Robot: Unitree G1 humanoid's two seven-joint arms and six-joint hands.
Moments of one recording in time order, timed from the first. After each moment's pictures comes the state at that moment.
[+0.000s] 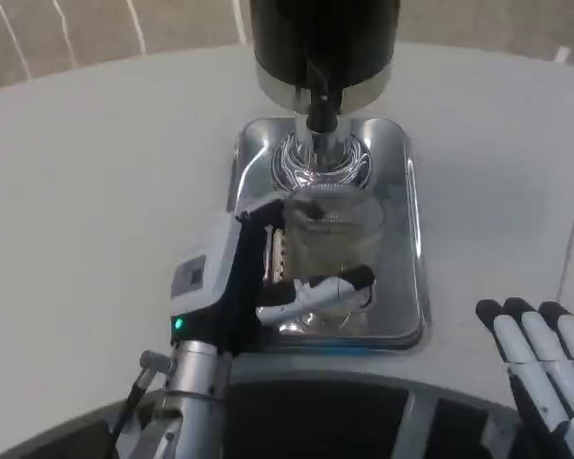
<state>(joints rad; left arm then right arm) -0.62 0.16 -0.19 0.80 0.69 -0.53 0.62 0.74 -0.15 -0.07 -0.87 -1.15 -0.28 -0.08</state>
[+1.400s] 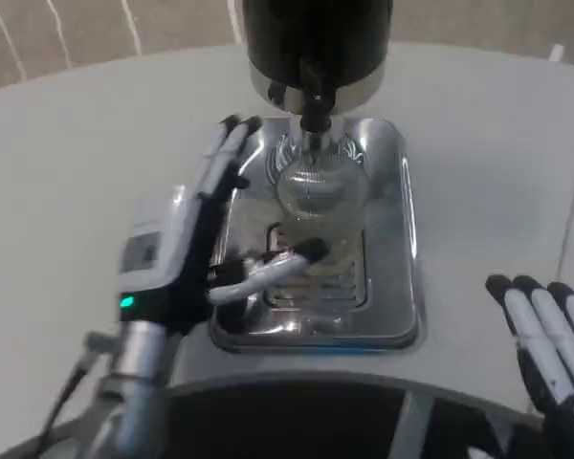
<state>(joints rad) -0.57 0.38 -0.27 0.65 0.64 -0.50 0.66 0.67 -0.12 -0.04 -0.87 -1.07 -0.24 -0.04</state>
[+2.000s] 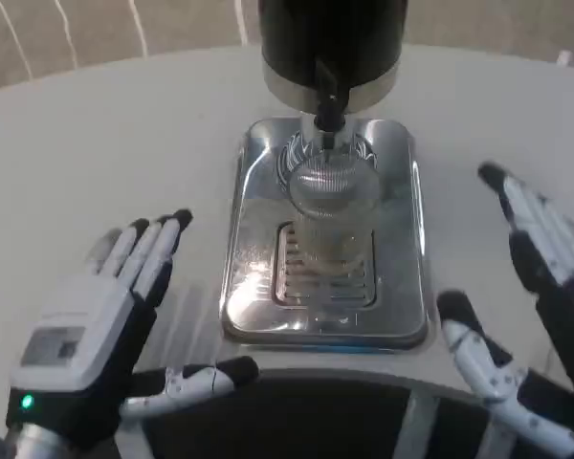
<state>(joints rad) -0.04 0.57 -0.11 -0.03 0.72 -0.22 0.32 0.34 -0.06 0.02 -0.99 -0.79 0.03 0.27</state>
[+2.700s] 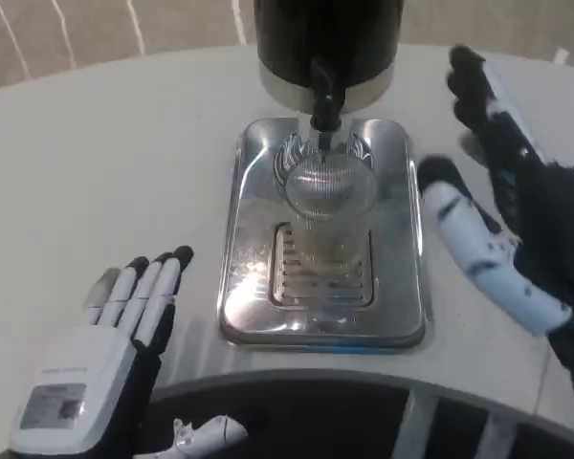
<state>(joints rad) 0.16 0.46 -0.09 -0.19 0.80 -0.21 0.36 -0.07 -0.02 0.04 -0.98 -0.38 0.42 0.36</state>
